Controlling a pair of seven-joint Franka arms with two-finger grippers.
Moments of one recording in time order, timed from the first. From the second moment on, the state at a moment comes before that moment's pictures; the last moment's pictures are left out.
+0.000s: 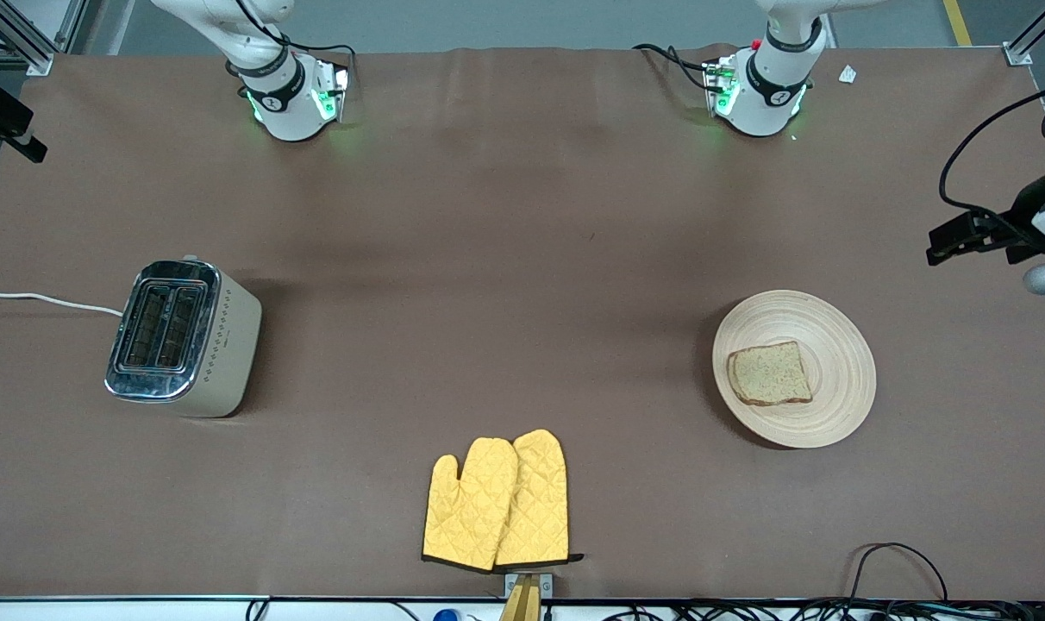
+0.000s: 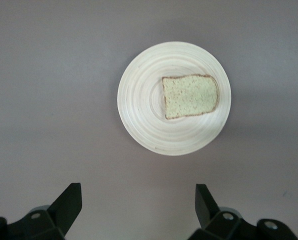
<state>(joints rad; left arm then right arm) 0.10 0.11 -0.11 -1.51 0.05 1.59 0.00 -0.15 -0.15 0.07 -1.52 0.04 1.44 -0.07</state>
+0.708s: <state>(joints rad) 0.20 0.20 -0.11 -1.67 0.00 1.87 0.00 -0.15 -0.15 0.07 -1.52 0.04 1.42 -0.07</state>
